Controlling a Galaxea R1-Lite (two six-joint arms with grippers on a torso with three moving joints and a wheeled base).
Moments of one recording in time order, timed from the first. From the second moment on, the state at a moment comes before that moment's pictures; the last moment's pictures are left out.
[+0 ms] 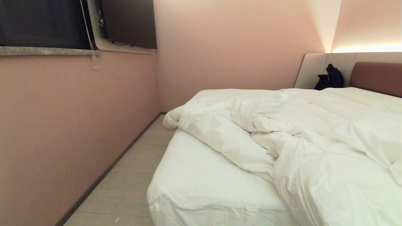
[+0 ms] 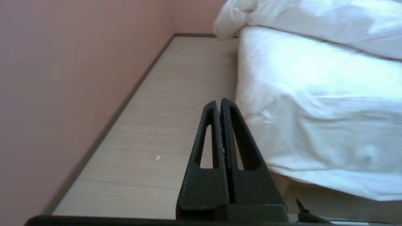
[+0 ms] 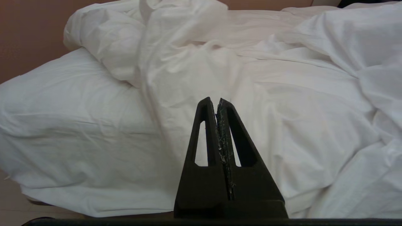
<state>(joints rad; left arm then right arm) 0.00 0.00 -0.05 0.13 0.00 0.00 0.00 0.00 0.00 0.00 0.00 -0.01</state>
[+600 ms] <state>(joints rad) 0.00 0.00 -0.05 0.13 -0.01 0.00 0.00 0.00 0.00 0.00 0.00 -0.01</state>
